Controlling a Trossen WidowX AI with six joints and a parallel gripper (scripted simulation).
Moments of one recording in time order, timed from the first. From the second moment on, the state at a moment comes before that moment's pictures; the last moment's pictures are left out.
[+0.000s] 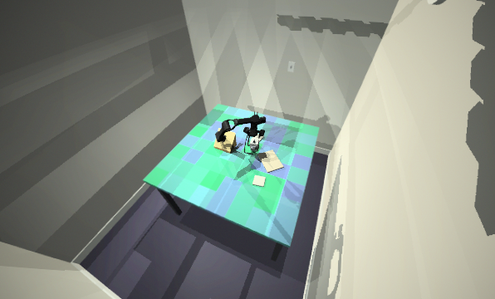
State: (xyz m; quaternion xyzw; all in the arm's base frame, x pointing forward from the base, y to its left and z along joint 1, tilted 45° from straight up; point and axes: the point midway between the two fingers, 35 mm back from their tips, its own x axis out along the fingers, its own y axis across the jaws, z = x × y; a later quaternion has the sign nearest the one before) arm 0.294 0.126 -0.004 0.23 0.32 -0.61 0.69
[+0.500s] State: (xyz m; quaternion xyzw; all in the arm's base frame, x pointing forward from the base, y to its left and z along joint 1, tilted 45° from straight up) arm 0.298 0.120 -0.011 0.24 0.31 -0.62 0.68
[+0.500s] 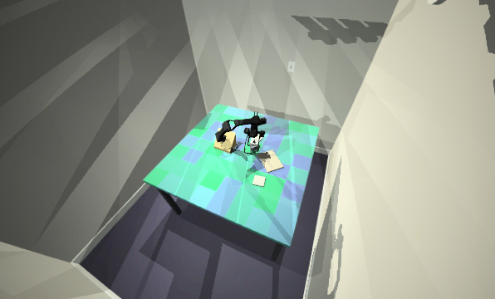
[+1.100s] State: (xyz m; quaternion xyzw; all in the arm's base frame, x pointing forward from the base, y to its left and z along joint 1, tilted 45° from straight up) arm 0.299 0.107 -0.023 0.24 0.31 -0.62 0.68
